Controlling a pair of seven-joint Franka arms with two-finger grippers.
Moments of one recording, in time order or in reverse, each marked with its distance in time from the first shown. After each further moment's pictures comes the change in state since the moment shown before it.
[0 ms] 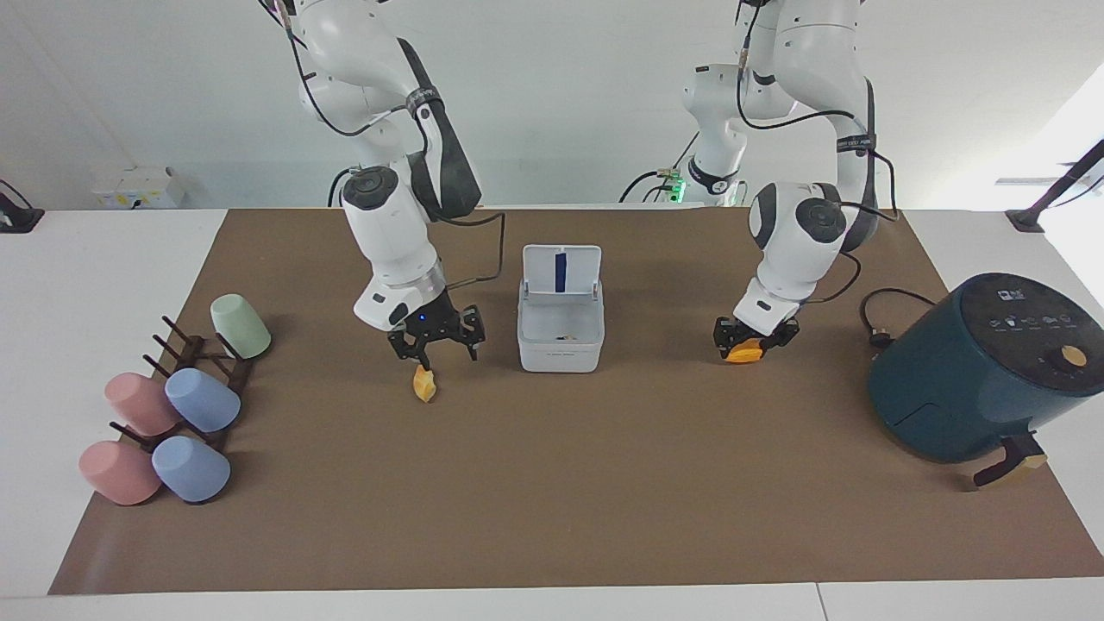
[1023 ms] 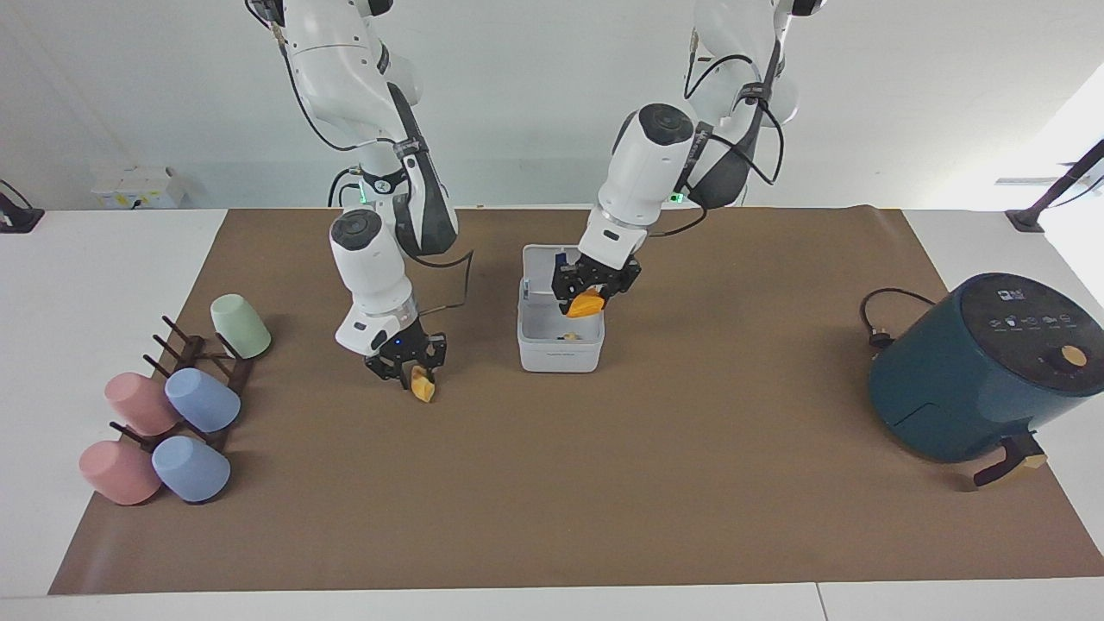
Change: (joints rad) left arm -0.451 0.051 -0.016 0.303 -0.168 -0.059 -0.662; right arm -0.078 0.058 0.005 -0.108 -0.034 0.138 -0.093
